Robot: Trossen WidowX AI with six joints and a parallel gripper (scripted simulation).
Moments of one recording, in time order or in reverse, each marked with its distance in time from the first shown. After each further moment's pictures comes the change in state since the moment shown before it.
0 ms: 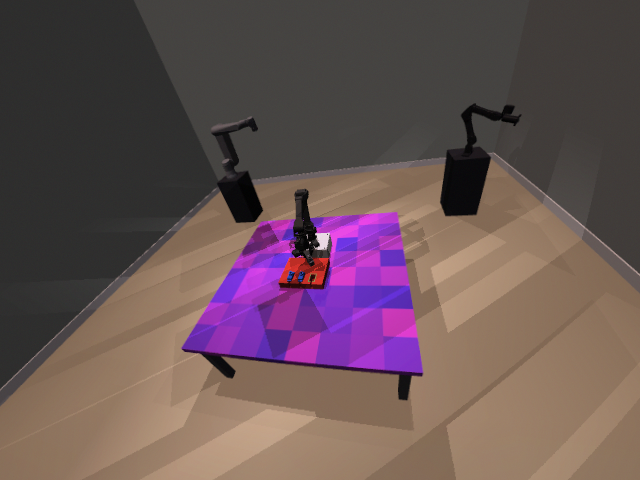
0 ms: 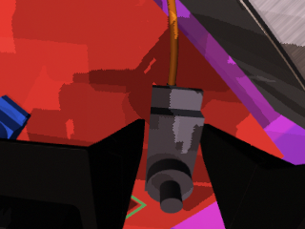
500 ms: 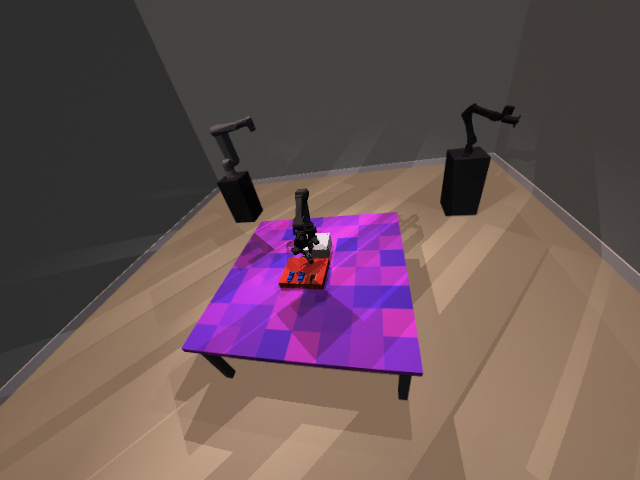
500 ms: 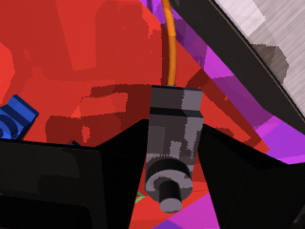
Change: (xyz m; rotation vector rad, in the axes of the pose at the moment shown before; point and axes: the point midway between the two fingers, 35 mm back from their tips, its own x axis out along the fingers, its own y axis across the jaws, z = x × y) arm -0.018 -0.002 0.003 0.002 -0.006 -0.006
